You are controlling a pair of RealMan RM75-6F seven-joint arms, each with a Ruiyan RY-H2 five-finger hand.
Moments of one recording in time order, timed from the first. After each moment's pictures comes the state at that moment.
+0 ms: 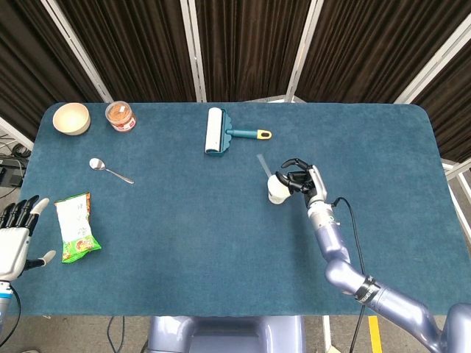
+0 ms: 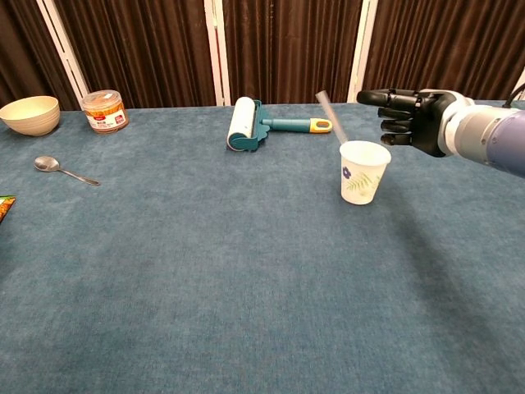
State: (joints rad) left arm -0.13 -1.09 -0.05 -1.71 1.37 1.39 0.18; right arm 0.65 -1.69 0.62 -1.35 -0.75 0.72 0.67
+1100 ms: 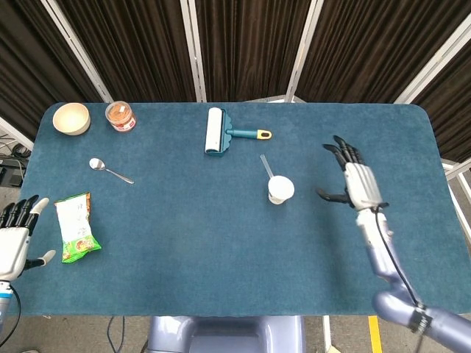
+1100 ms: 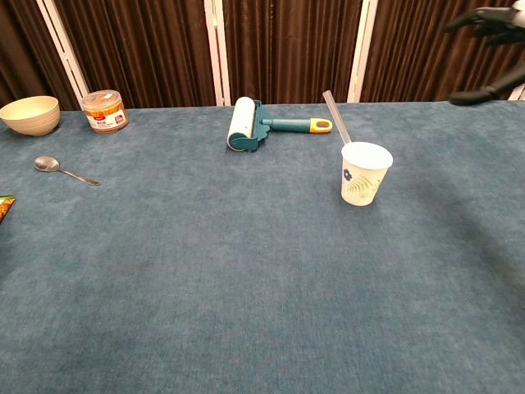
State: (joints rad) left arm -0.13 -1.10 -0.05 -1.71 1.37 1.40 0.19; right arm 0.48 -1.36 0.39 -1.51 -1.27 1.08 0.01
